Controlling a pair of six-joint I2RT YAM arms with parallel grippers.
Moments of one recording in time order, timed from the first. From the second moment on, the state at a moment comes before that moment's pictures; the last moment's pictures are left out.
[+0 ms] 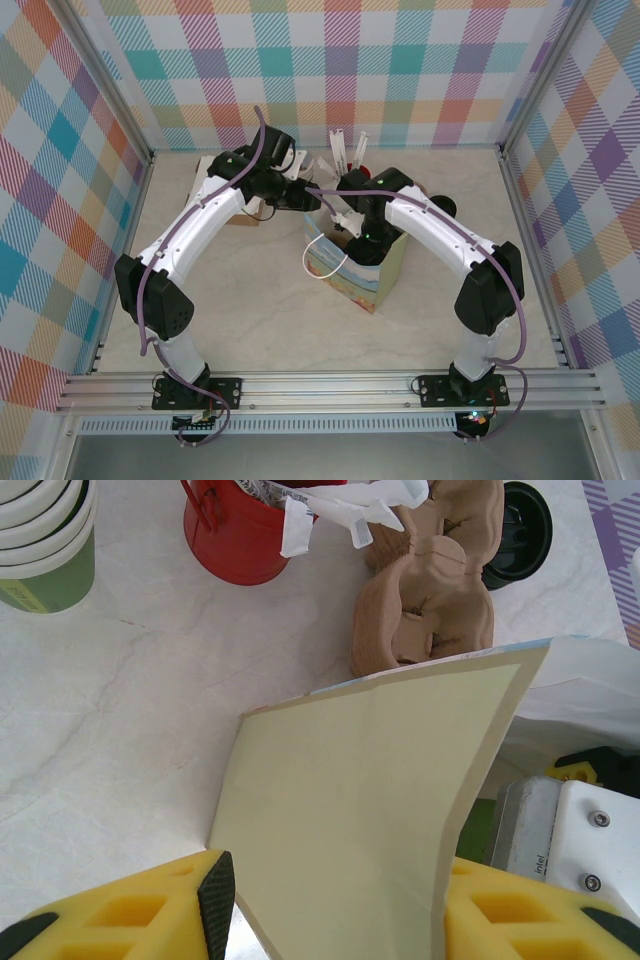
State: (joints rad) left arm -0.50 1.76 1.83 -1.03 0.28 -0.31; right arm 0.68 1.81 1.72 -1.47 -0.03 -0.14
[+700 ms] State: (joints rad) left arm -0.50 1.76 1.83 -1.03 0.28 -0.31; right arm 0.68 1.82 1.72 -1.49 -0.01 -0.14
